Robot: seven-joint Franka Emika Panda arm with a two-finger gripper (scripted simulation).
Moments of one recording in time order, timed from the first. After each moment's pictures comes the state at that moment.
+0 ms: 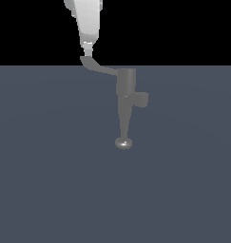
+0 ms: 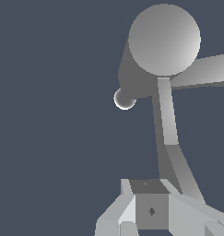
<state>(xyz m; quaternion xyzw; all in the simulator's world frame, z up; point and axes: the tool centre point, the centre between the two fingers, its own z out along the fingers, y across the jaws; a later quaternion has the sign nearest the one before) -0.023 0.072 0.300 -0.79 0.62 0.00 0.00</state>
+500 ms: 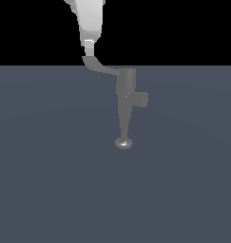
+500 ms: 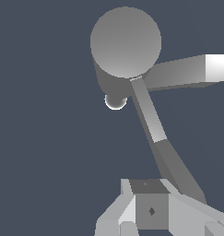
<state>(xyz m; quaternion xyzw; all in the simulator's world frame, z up) -0.050 0.064 0.301 -0.79 0.62 0.00 0.00</state>
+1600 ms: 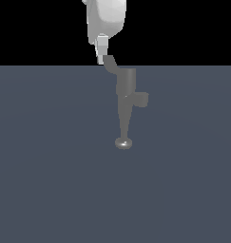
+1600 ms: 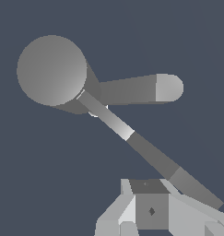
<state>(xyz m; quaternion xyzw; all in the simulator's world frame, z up) -0.101 0.029 0.301 -0.79 0.61 0.00 0.00</state>
